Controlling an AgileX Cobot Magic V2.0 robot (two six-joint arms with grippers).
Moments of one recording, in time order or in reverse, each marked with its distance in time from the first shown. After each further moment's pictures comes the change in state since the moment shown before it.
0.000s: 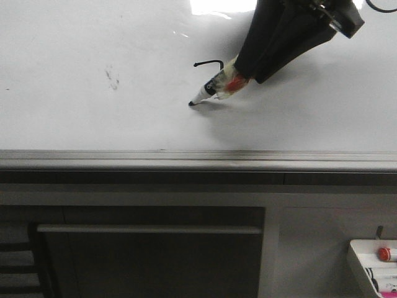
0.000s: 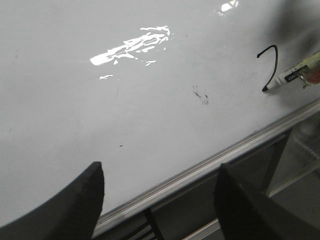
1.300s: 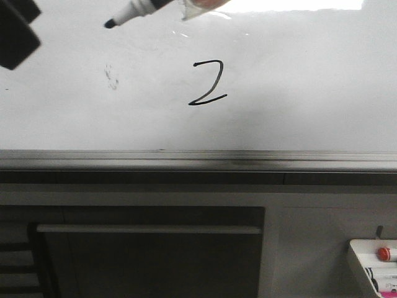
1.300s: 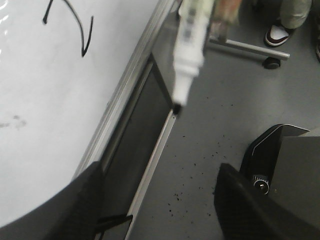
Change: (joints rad) left arm -0.348 0.409 -0.240 -0.131 0.239 0.390; right arm 0.102 -0.182 -0.025 0.151 0.247 -0.714
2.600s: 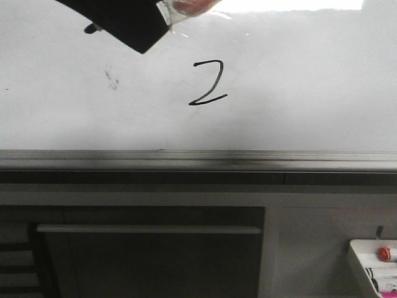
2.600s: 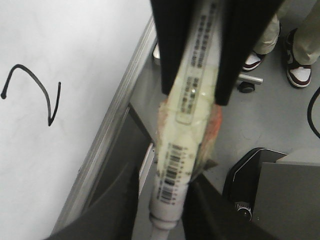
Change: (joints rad) left arm -0.067 0.168 -0.091 -0.110 -0.092 0.032; right arm 0.041 0.000 0.000 -0.030 -0.043 -0.060
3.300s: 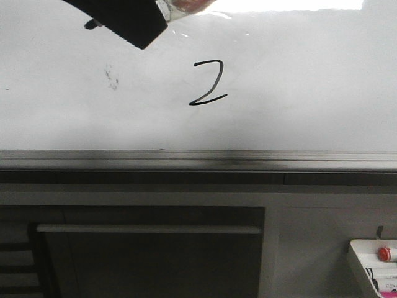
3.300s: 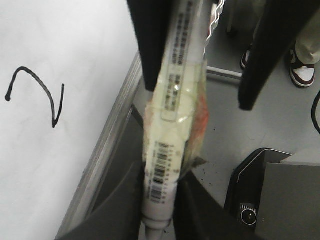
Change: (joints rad) left arm -0.002 0.000 0.000 0.010 -0.014 0.004; right arm -0.004 -0.014 0.000 -0.004 -0.006 0.014
